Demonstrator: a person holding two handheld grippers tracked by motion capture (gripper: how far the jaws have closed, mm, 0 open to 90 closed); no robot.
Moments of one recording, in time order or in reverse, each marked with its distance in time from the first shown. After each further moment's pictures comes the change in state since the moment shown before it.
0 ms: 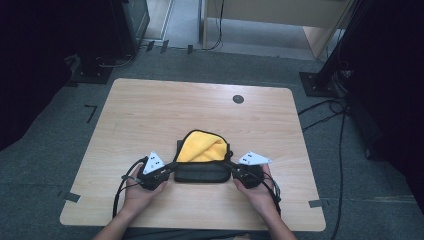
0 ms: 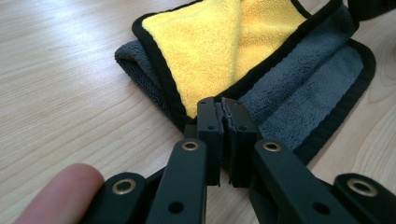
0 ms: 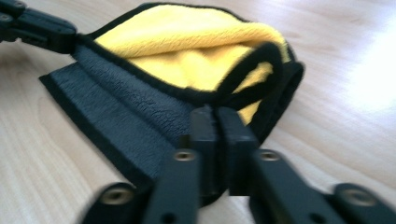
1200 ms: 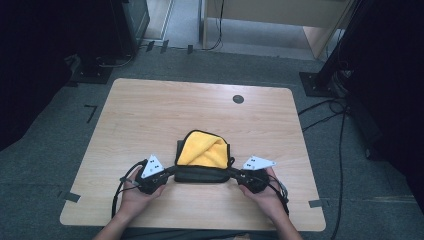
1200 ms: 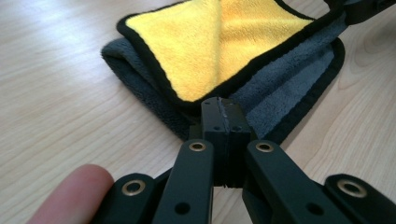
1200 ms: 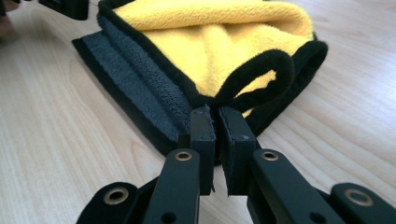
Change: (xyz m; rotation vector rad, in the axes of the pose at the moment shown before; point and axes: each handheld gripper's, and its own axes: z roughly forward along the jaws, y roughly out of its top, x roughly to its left) left arm -0.007 0.003 -0.015 0.014 -0.033 0.040; right arm -0.007 -0.011 -0.013 0.045 0.104 -0.072
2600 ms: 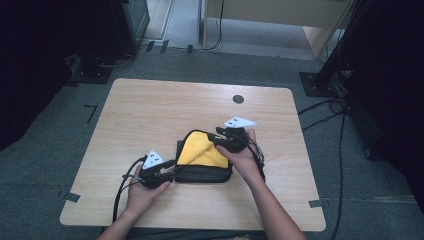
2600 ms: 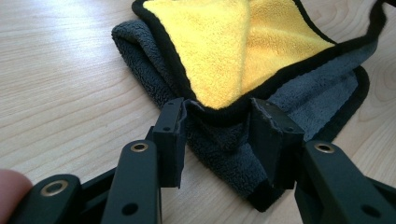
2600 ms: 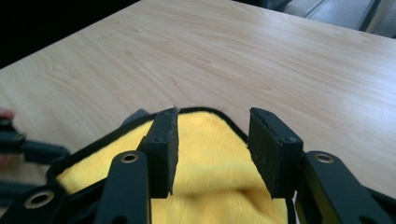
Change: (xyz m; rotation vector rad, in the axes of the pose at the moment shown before) left arm 0.010 -0.004 0.023 0.002 -0.004 -0.195; right arm -0.022 0.110 0.058 -0.111 -0.062 0.087
